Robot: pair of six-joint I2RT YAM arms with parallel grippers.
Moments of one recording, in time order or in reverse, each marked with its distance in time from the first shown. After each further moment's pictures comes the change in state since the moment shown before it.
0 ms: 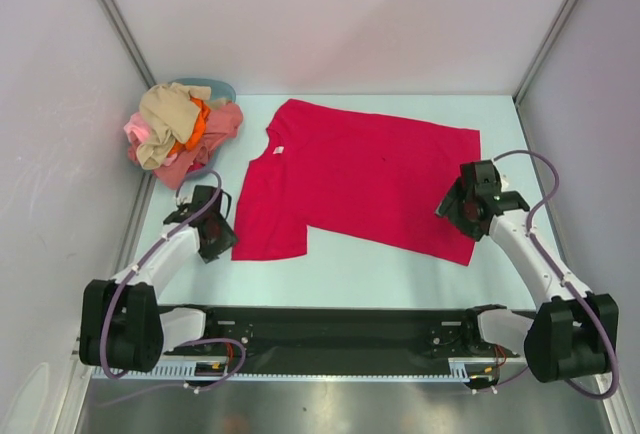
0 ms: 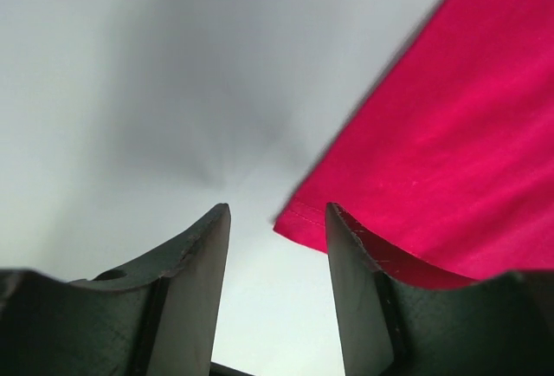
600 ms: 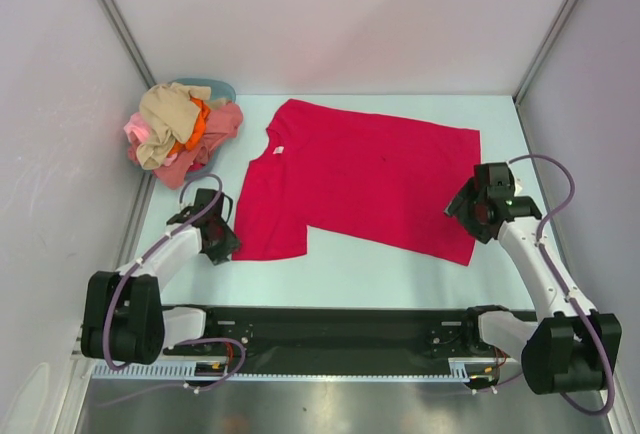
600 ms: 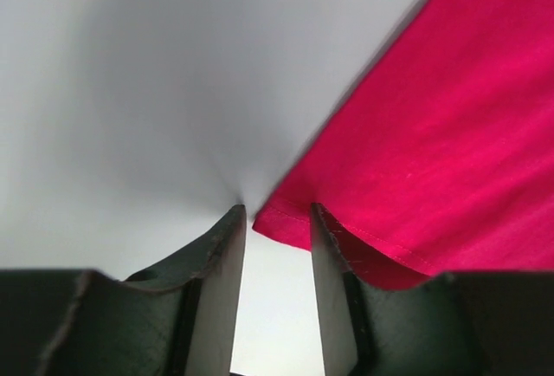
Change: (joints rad) left arm 0.003 0.038 -0.044 0.060 0.100 -0.051; right arm -0.076 -0.074 -0.006 -0.040 -0.024 0.008
